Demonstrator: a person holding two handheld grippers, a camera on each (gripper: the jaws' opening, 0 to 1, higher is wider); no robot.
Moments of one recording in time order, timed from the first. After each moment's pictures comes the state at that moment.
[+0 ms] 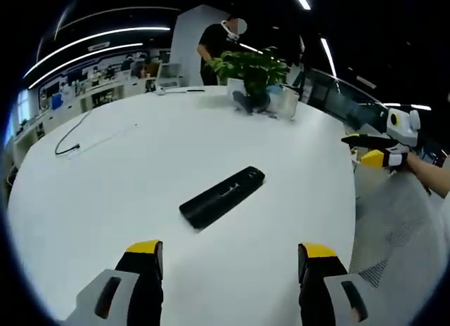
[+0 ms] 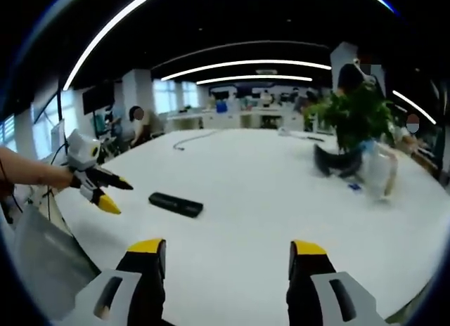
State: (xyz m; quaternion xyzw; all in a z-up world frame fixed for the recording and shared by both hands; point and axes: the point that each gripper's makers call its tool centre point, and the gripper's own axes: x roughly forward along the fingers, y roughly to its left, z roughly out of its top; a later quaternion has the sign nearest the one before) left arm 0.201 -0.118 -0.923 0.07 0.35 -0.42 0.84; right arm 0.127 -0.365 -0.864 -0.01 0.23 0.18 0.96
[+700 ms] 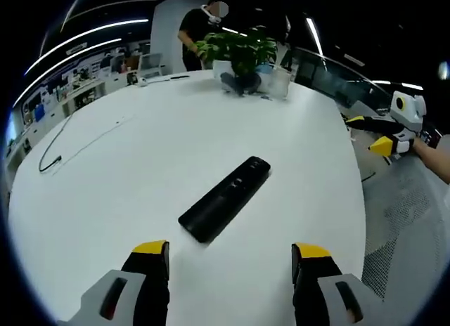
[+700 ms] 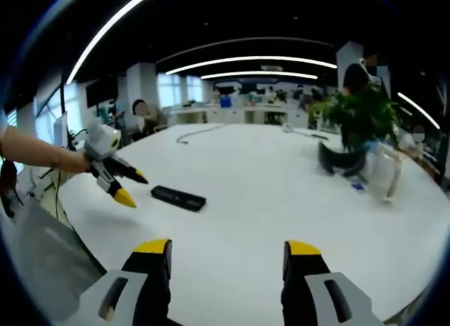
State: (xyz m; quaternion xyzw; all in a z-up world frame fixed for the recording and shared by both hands) left arm 0.225 -0.131 -0.941 0.13 0.38 -0.45 0.80; right arm 0.127 -0.364 -0.870 -0.02 0.25 0.19 0.95
